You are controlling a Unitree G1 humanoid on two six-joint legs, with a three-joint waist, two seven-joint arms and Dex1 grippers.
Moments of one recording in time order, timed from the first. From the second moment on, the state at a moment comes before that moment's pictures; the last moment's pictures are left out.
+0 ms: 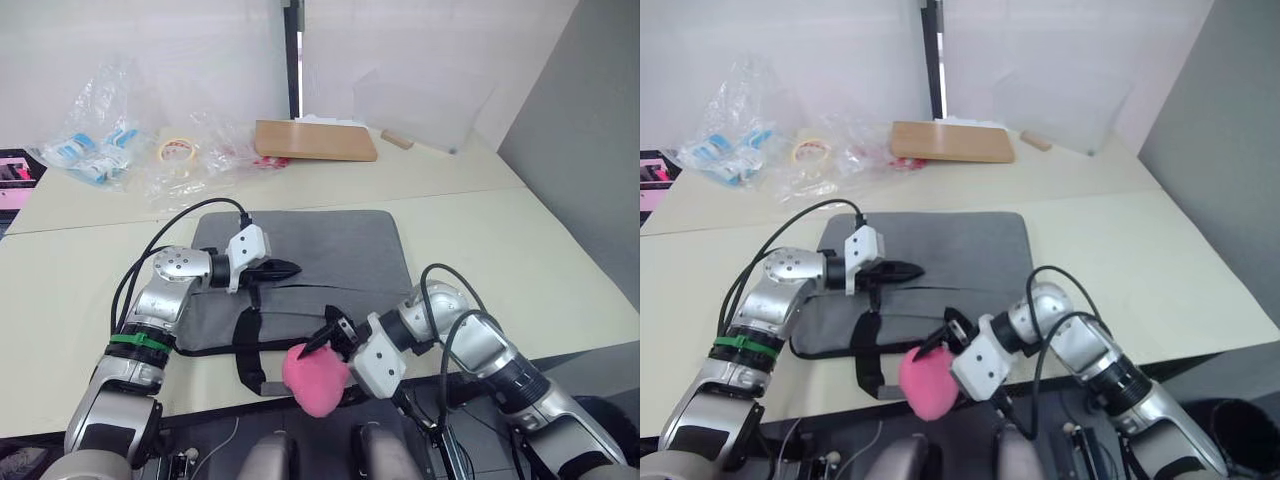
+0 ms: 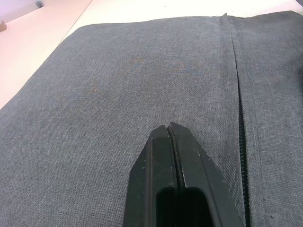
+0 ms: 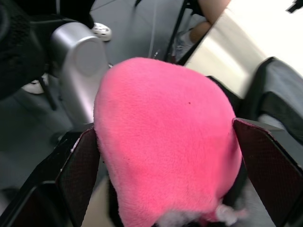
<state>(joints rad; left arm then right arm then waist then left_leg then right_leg) -0.61 0.56 -0.17 0.39 -0.19 0.00 -1.20 -0.54 -0.53 0.53 -0.10 0.04 -0.33 1.41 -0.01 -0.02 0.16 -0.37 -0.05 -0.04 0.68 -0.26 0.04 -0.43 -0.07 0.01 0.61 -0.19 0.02</state>
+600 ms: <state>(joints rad) -0.62 0.54 -0.20 0.49 -0.14 -0.09 -1.19 -0.40 -0.75 0.40 -0.27 0.19 -0.25 1.39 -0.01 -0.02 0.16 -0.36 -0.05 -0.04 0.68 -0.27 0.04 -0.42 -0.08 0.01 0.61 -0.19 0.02</state>
